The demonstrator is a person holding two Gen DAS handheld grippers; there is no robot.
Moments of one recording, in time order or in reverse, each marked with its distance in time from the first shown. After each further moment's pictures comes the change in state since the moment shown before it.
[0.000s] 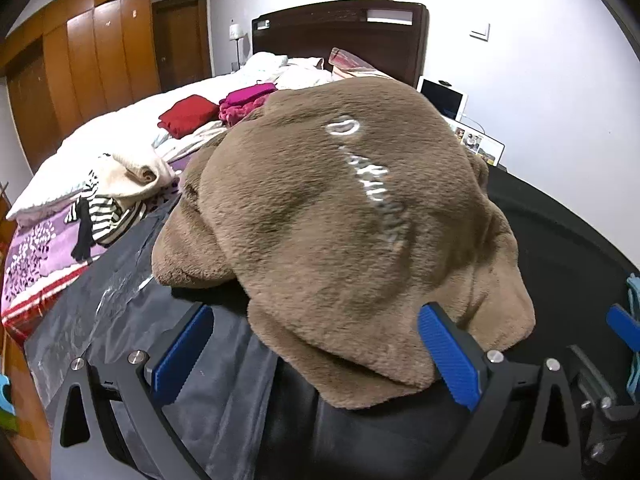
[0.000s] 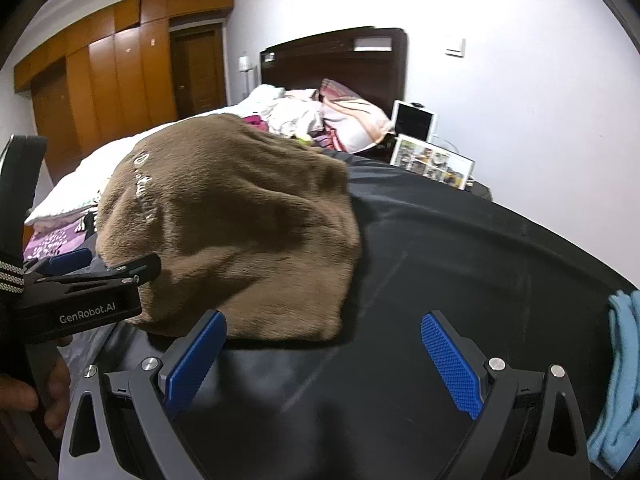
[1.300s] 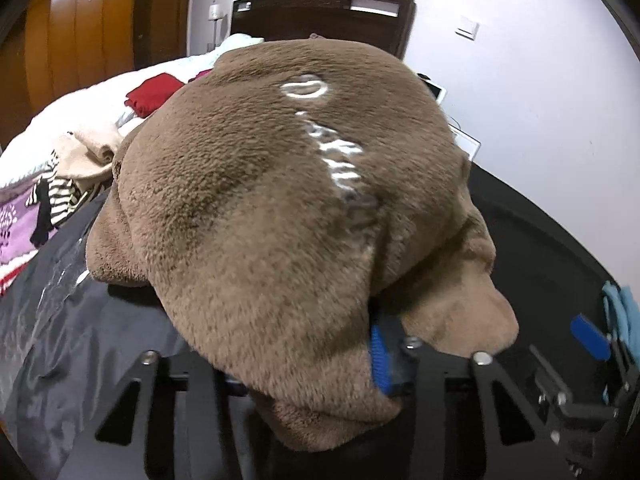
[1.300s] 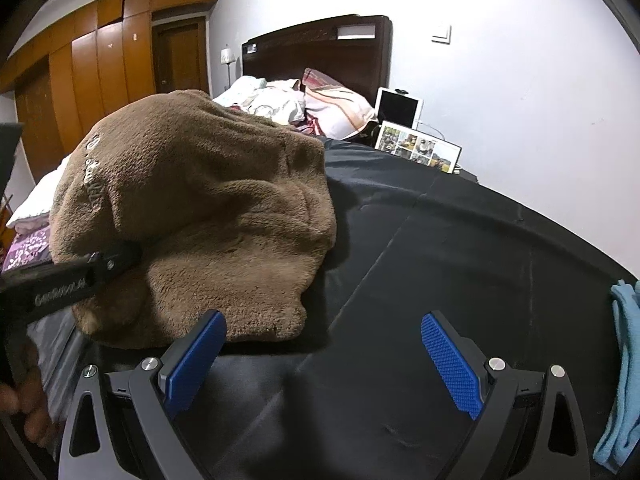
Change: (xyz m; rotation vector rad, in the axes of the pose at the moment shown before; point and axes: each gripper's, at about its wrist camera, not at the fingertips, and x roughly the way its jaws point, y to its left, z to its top) left arm 0.018 -0.020 -0.004 -0.008 0.046 -0.137; right arm 0.026 -0.018 -0.006 0.046 0.015 -0.071
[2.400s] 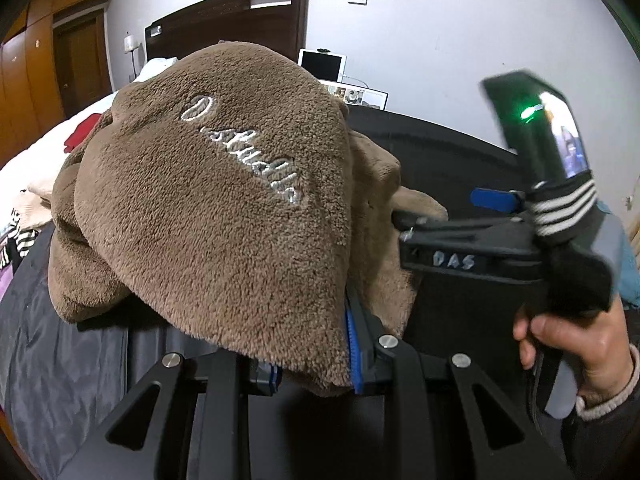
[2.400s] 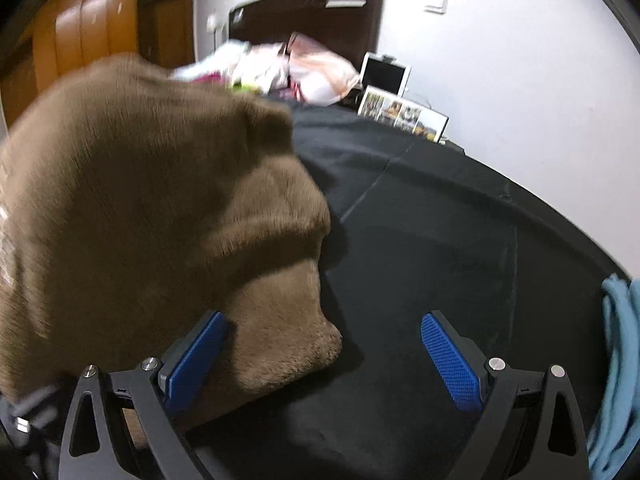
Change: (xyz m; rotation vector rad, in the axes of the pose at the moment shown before) left arm -0.043 -0.031 -0.059 0.249 0.026 -0.139; right arm 0.033 -0.022 0.008 -0.081 0.163 -0.058
